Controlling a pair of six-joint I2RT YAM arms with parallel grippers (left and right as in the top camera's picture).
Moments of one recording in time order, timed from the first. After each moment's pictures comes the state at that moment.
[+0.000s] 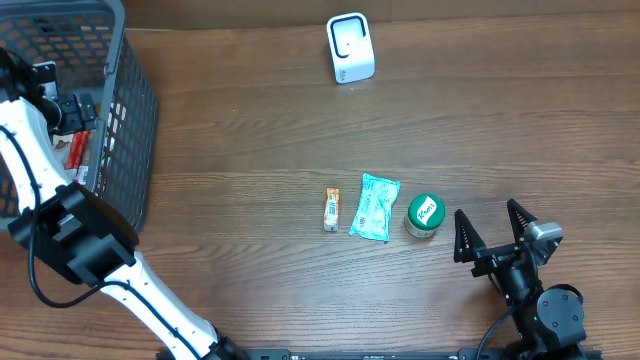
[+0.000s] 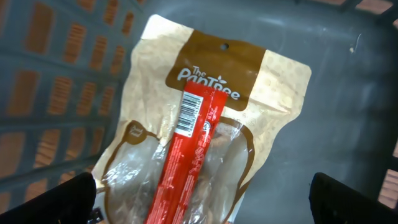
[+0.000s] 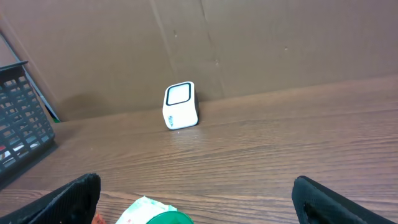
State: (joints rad) left arm 0.64 2.33 2.26 -1.02 0.03 0.34; right arm 0.31 0.01 0.02 -0.03 0.03 0.28
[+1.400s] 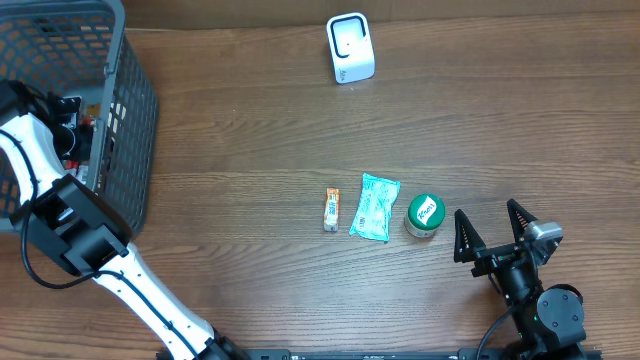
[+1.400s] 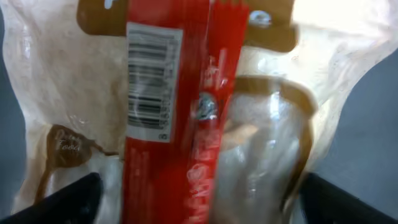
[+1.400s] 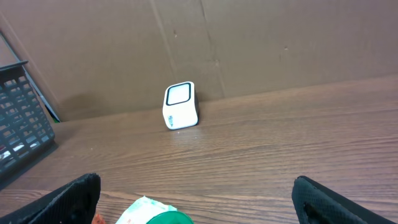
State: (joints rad) left arm 0.68 2.51 2.28 -1.07 0.09 0.53; right arm 0.31 0.01 0.02 -0.03 0.03 0.28
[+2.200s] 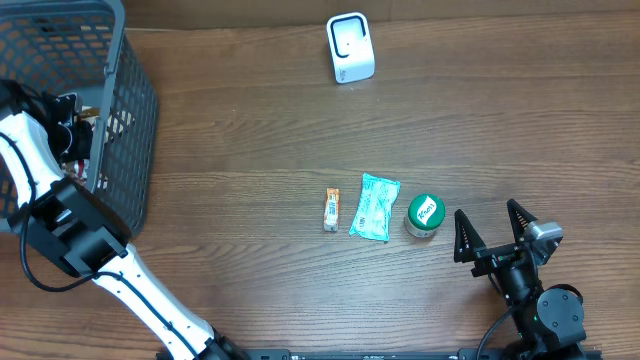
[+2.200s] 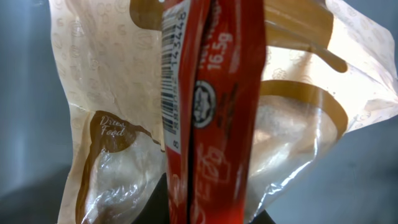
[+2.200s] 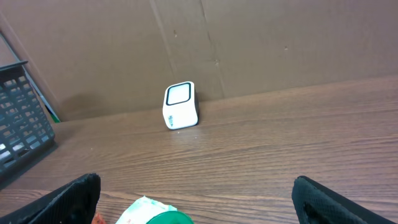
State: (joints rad) left arm 0.69 2.50 2.31 -1.13 0.16 0.45; right arm 0.31 0.01 0.02 -0.03 0.03 0.28
